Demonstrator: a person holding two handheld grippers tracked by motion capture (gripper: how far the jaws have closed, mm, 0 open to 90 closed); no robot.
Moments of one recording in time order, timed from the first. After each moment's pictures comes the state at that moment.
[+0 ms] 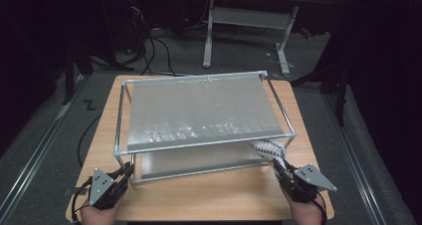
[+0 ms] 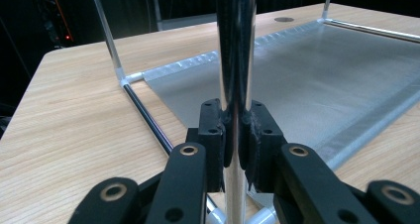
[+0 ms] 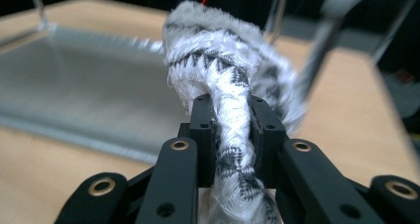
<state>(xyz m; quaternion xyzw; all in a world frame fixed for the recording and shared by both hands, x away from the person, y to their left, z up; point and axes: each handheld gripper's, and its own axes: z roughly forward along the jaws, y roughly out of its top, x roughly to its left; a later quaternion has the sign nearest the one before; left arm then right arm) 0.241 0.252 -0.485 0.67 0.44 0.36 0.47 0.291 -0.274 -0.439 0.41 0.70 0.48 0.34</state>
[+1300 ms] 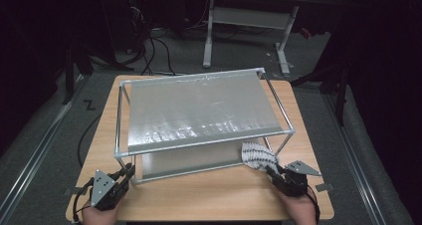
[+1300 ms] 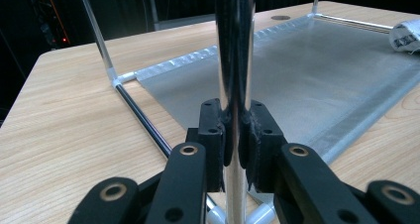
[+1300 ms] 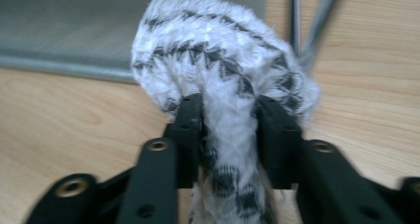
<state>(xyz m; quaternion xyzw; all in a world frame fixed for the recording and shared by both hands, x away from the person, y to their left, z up) 0.240 0.252 -0.490 0.67 0.43 0.36 0.48 0.326 -0.275 -0.495 0.47 0.75 0.41 0.22</state>
